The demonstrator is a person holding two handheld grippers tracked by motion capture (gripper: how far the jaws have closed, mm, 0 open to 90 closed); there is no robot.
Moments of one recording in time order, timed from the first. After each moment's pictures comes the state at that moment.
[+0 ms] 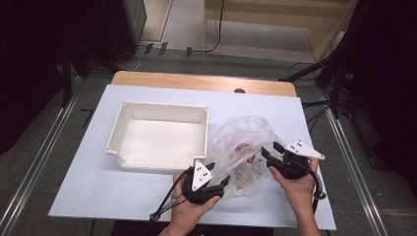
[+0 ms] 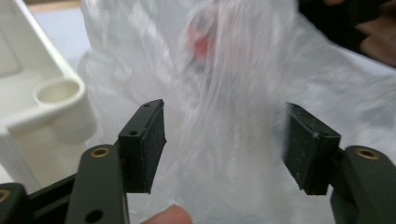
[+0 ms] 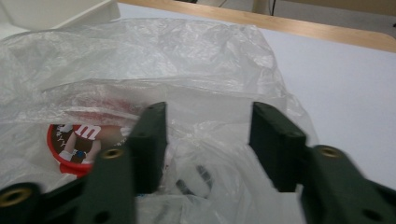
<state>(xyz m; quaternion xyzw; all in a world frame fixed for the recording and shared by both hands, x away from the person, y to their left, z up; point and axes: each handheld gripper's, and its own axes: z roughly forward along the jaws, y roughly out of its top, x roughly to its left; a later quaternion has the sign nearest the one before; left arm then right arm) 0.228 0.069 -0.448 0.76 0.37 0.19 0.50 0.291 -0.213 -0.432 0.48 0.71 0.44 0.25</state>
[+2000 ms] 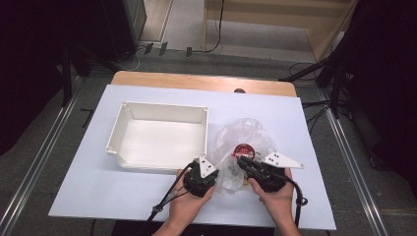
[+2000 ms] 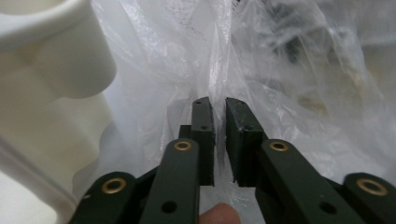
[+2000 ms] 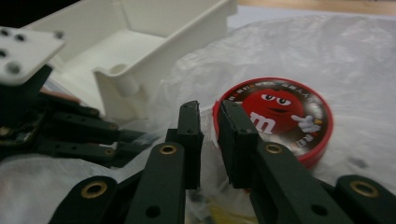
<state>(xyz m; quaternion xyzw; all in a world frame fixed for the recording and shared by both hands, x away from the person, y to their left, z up) 0.260 0.066 -0.475 0.81 0.41 0.17 0.38 0.262 -0.160 -0.445 0.42 0.73 0.52 0.13</state>
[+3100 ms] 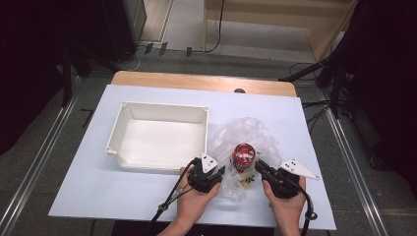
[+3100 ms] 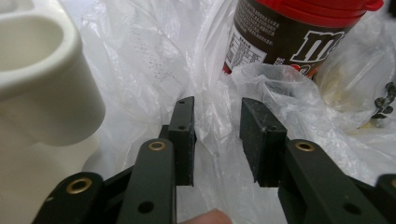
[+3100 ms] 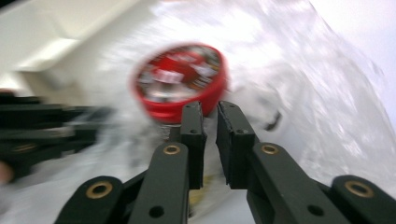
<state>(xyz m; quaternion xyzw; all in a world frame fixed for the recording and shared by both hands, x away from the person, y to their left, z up) 0.268 0.053 -0.477 0.78 0.44 0.17 0.40 0.254 -0.190 -0.461 0.54 0.68 0.46 0.18</state>
